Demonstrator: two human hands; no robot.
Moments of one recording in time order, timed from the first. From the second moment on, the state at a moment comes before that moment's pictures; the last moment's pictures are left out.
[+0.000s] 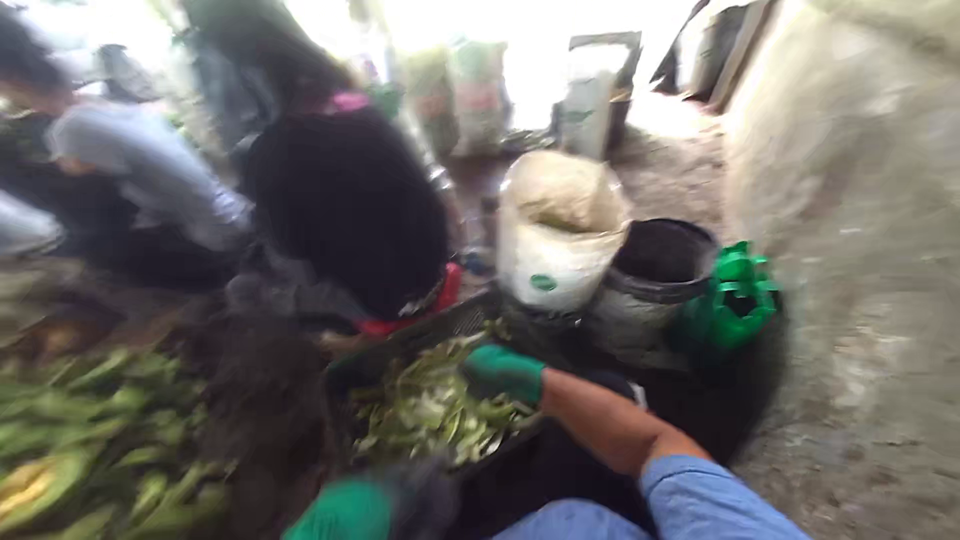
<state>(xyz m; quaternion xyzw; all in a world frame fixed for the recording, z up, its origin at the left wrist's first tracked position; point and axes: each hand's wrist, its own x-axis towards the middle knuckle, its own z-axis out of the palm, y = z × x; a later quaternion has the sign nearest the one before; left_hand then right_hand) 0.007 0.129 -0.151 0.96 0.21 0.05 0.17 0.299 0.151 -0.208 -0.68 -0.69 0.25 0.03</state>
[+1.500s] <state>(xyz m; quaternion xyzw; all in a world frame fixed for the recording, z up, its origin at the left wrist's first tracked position) 0.036 0.277 -0.296 0.77 0.54 -0.10 0.33 0.330 0.148 -0.207 -0.69 -0.70 0.13 0.13</state>
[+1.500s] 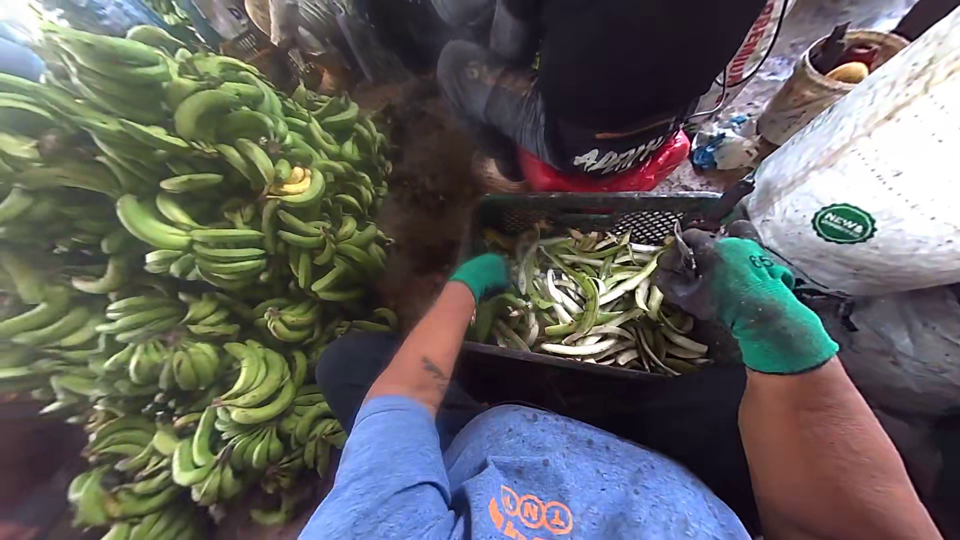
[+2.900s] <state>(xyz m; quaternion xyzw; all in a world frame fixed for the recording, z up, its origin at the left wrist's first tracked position) 0.061 0.185 -0.293 0.43 0.40 0.36 0.72 0.229 0.200 -0.248 -0.72 -0.61 0.28 -0.17</state>
